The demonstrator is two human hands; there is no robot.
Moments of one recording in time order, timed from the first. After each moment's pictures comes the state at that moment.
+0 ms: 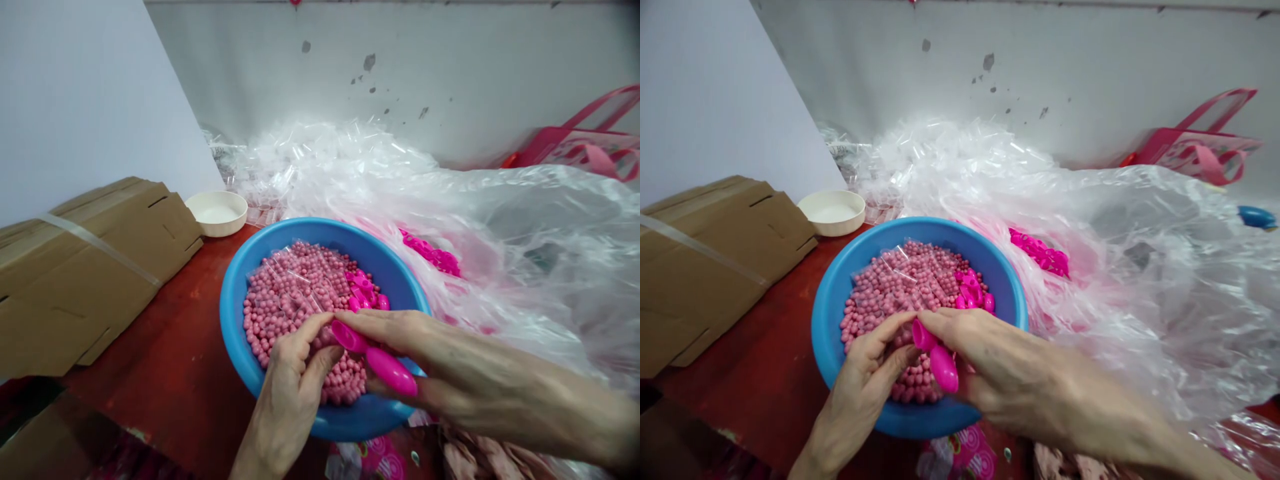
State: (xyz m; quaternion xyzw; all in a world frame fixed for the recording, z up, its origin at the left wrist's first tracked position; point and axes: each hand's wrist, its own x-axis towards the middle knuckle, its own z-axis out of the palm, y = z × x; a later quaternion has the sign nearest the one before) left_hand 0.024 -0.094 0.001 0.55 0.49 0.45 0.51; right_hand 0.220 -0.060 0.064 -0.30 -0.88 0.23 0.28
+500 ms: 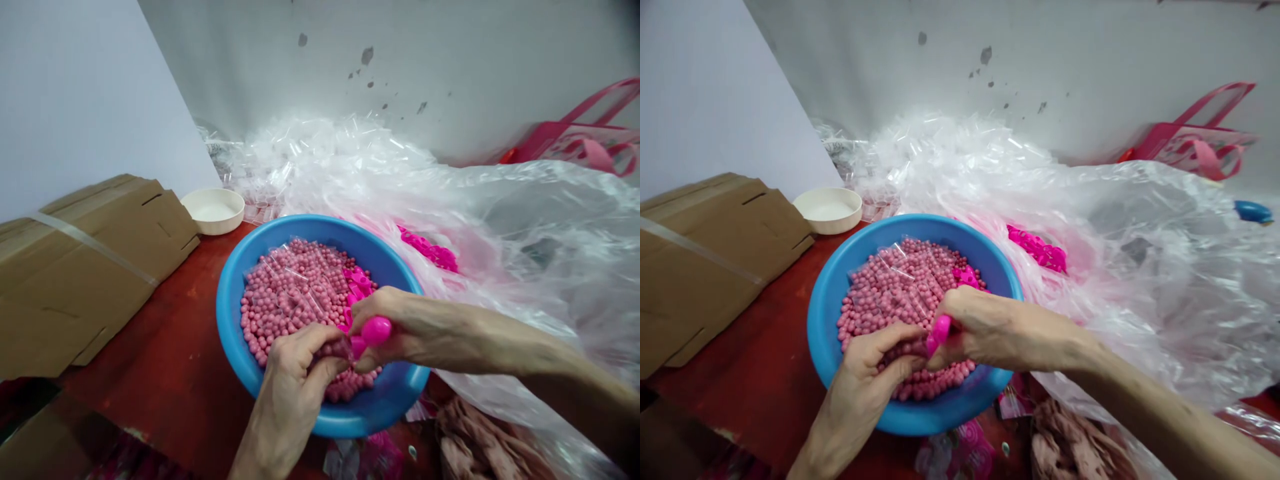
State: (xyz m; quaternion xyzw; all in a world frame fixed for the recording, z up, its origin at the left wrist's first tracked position) left_hand 0.028 -0.094 0.004 0.57 0.49 0.43 0.49; right_hand 0.213 -0.030 0.075 -0.30 -0.89 0.33 0.10
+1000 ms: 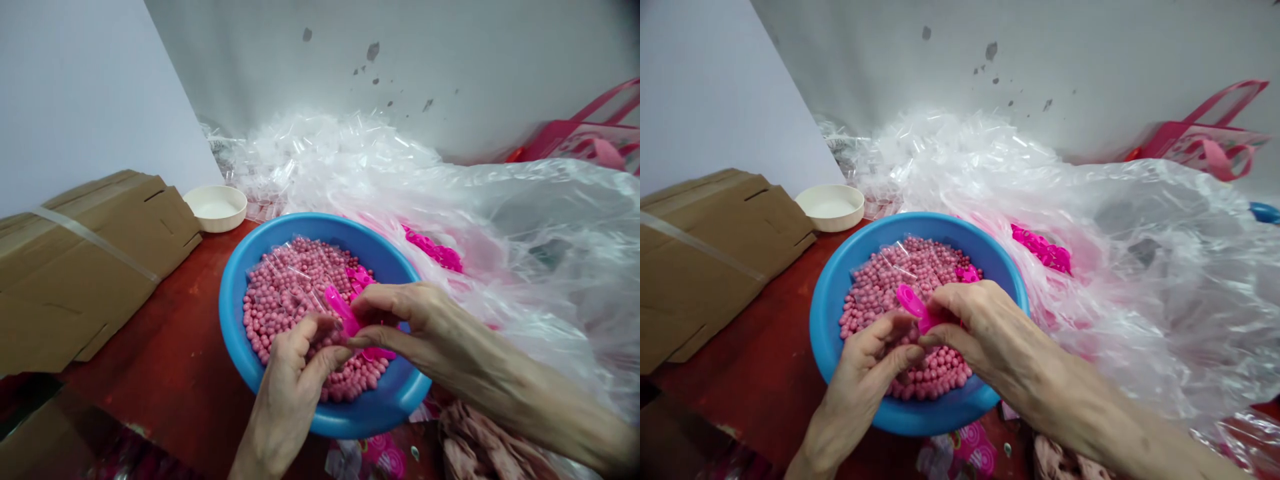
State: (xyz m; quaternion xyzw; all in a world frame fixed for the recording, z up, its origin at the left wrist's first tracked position) left_hand 0.027 -0.094 0.002 0.48 0.48 0.46 0.57; right_hand 0.206 -0.052 0.063 -0.39 -0.85 0.26 0.22
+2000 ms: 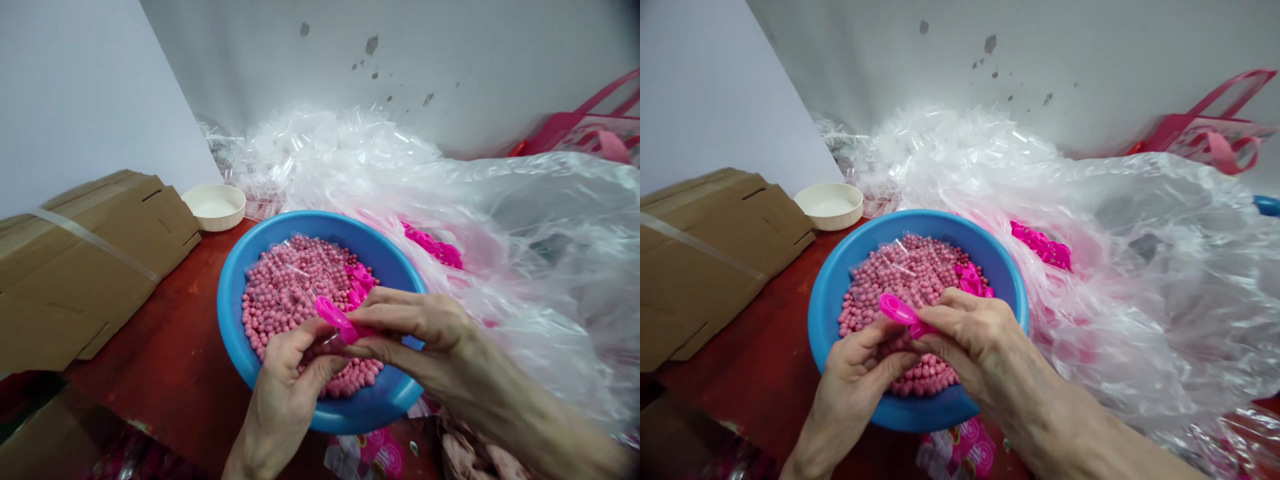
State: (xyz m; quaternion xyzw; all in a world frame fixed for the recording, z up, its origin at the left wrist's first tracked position) left_hand 0.026 -0.101 -0.003 0.45 0.45 0.50 0.58; right_hand 0.189 -0.054 0.058 -0.33 -0.86 0.21 0.33
